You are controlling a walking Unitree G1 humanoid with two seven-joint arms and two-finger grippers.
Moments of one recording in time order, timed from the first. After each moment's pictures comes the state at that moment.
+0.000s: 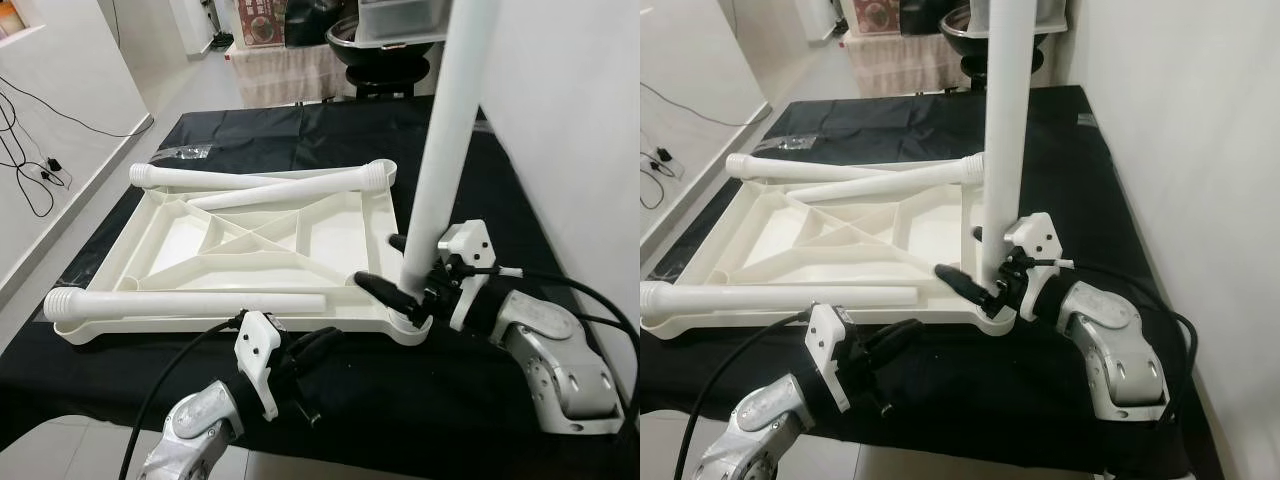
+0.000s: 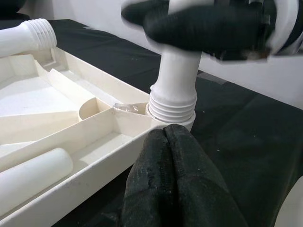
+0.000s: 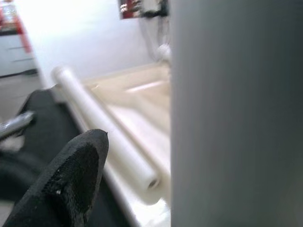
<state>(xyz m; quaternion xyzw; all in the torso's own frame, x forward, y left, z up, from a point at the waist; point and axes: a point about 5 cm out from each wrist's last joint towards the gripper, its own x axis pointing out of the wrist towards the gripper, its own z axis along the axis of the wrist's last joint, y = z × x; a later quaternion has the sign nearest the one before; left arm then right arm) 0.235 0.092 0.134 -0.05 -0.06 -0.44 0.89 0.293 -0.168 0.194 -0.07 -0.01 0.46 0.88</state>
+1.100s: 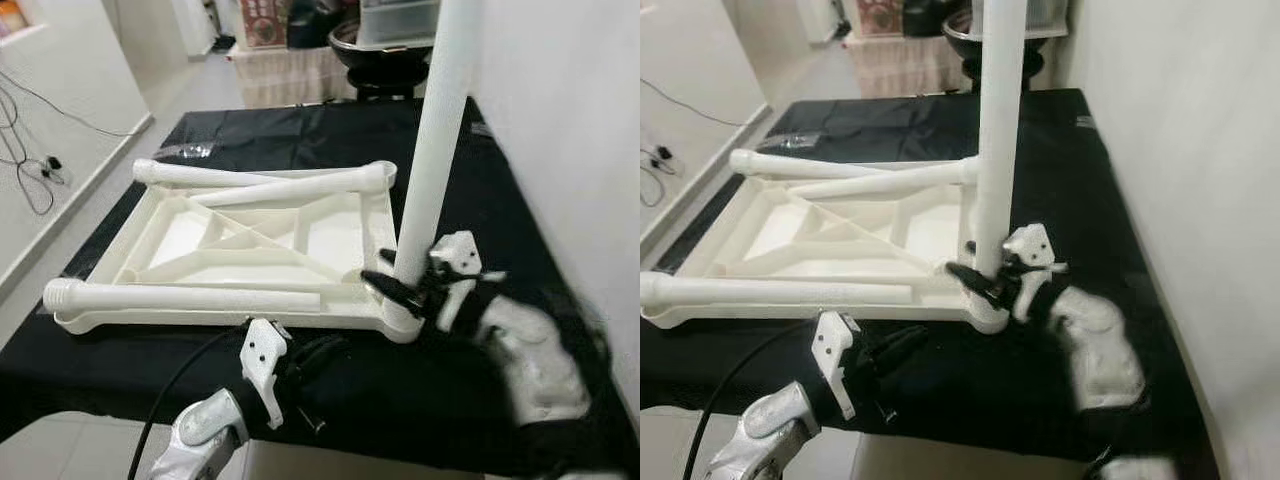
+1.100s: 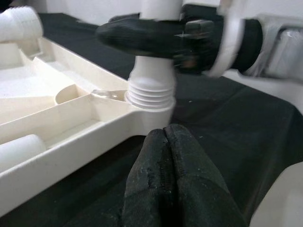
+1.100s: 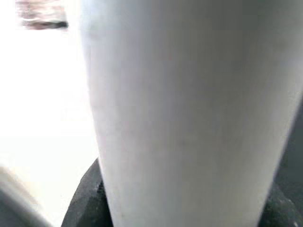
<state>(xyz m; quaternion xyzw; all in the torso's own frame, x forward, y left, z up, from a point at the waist) 0.232 0.088 0.126 -0.05 -0.05 -0.44 0.90 0.305 -0.153 0.155 -0.03 -0.02 0.19 0.98</state>
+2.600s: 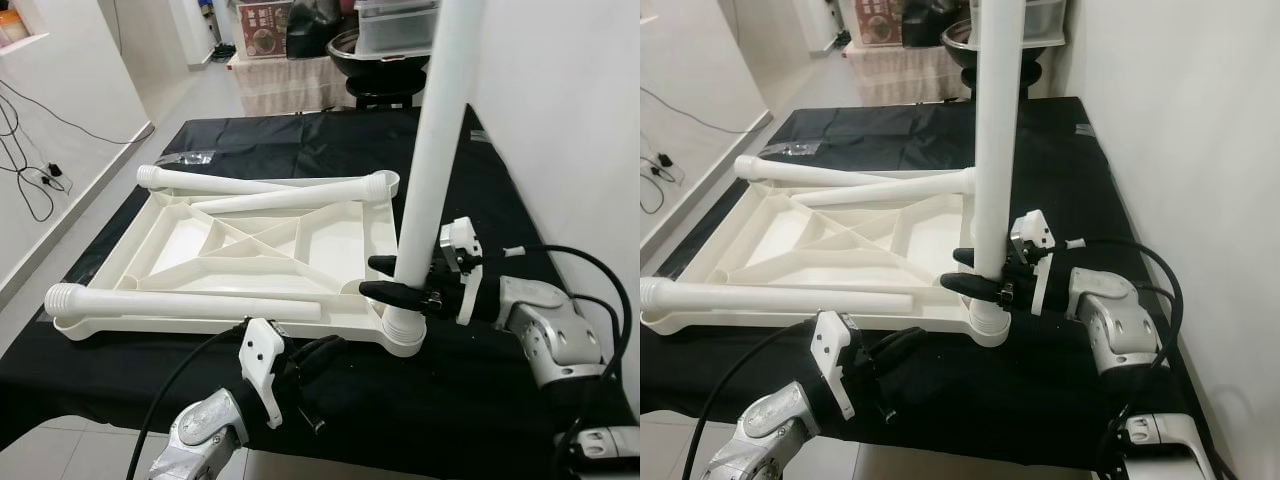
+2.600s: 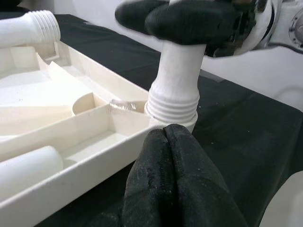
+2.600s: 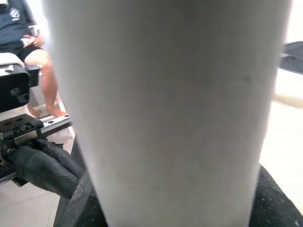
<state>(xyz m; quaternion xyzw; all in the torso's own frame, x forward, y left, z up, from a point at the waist) 0.238 0.088 0.130 -0.06 -0.06 -0.44 0.90 0.324 -0.182 0.198 -0.03 0.02 0.56 0.83</state>
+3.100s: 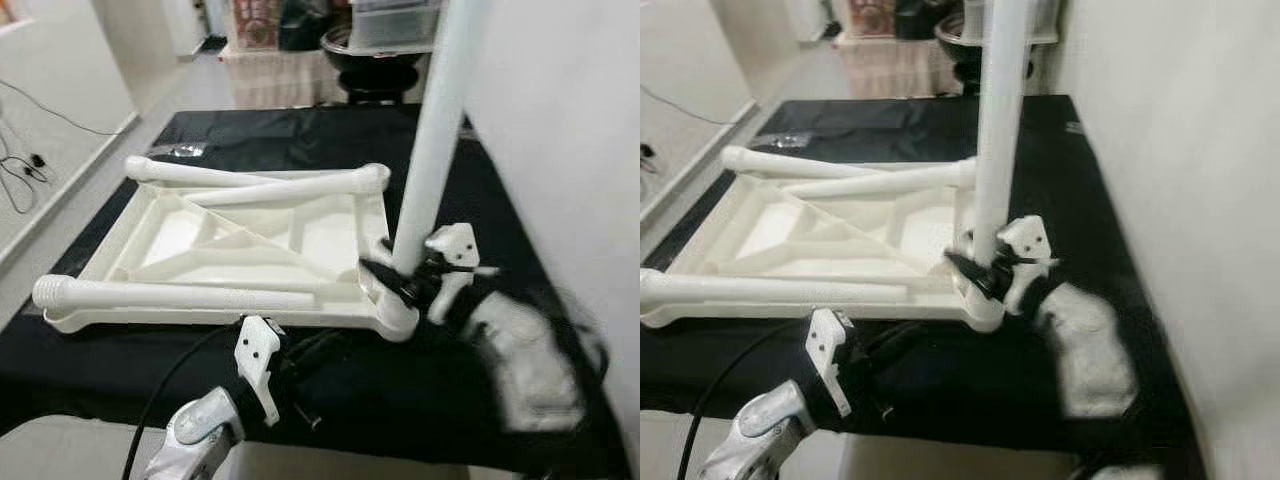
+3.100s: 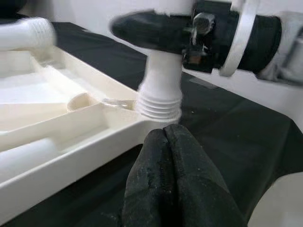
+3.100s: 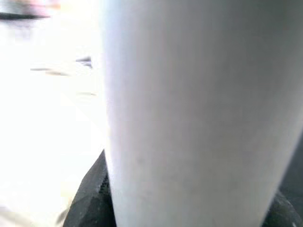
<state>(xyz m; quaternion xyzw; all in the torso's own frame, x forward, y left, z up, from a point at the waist) 0.236 0.088 0.131 -0.06 -0.06 -0.44 0.90 0.292 -0.156 0.168 -0.06 -0.02 0.09 0.99</state>
